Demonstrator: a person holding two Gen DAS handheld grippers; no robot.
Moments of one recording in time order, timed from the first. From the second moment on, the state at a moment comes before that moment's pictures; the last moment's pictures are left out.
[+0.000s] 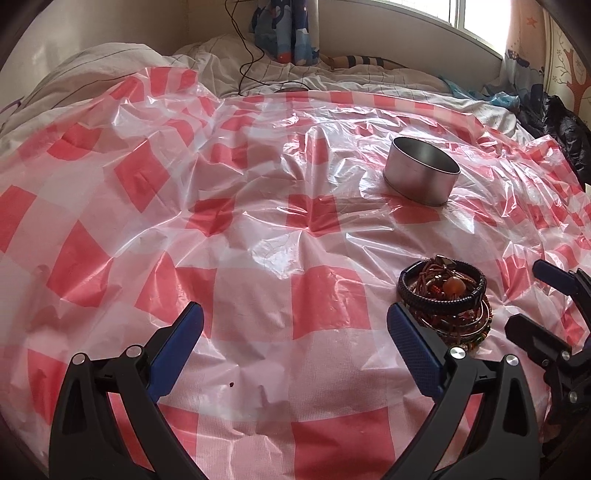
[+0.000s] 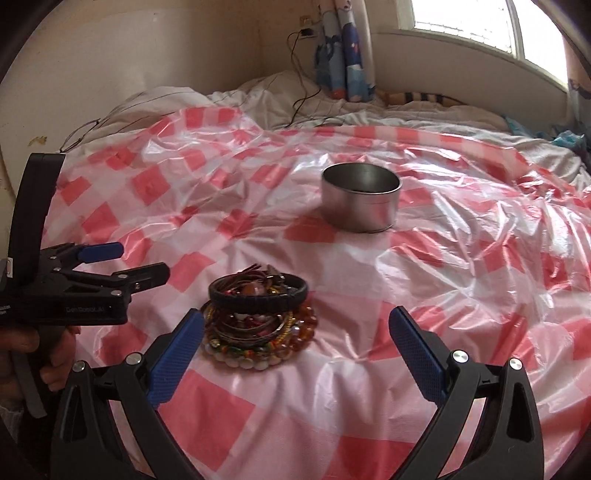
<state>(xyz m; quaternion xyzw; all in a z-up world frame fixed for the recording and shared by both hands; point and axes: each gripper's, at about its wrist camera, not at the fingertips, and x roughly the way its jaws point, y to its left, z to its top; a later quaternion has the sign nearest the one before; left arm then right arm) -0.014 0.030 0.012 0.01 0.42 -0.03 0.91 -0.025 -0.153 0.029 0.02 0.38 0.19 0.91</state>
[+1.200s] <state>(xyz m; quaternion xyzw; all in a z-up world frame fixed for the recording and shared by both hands) -0.011 0.026 0.014 0.02 0.41 -0.02 0.91 0.034 -0.181 0.021 0.22 0.44 0.29 0.83</state>
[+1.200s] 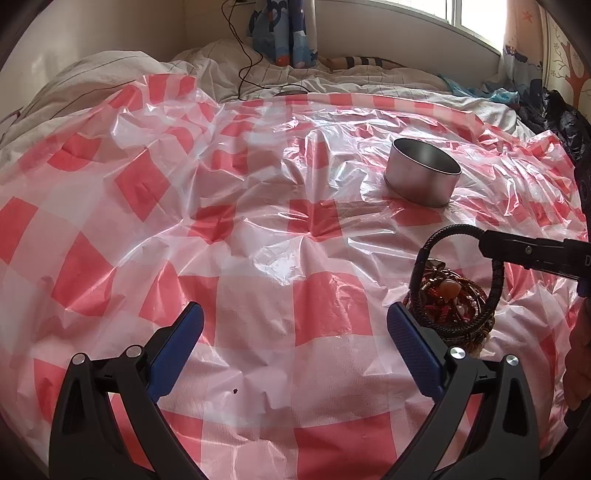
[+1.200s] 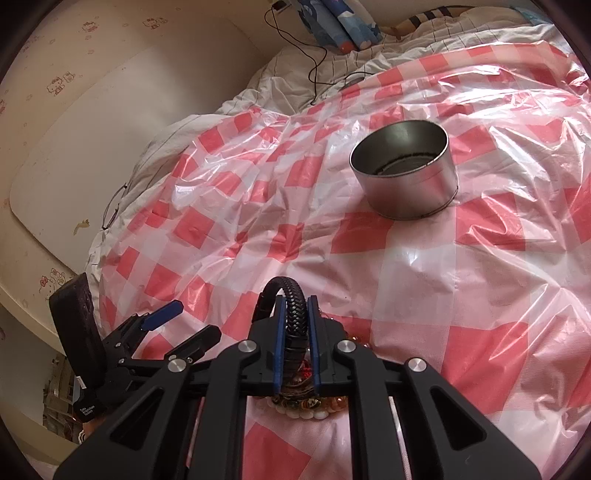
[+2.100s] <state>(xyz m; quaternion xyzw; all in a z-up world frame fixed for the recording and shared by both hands) 0.029 -0.023 -0.010 -0.06 0.46 -0.26 0.85 0.045 -0.282 -0.005 0.30 0.45 0.13 0.83</state>
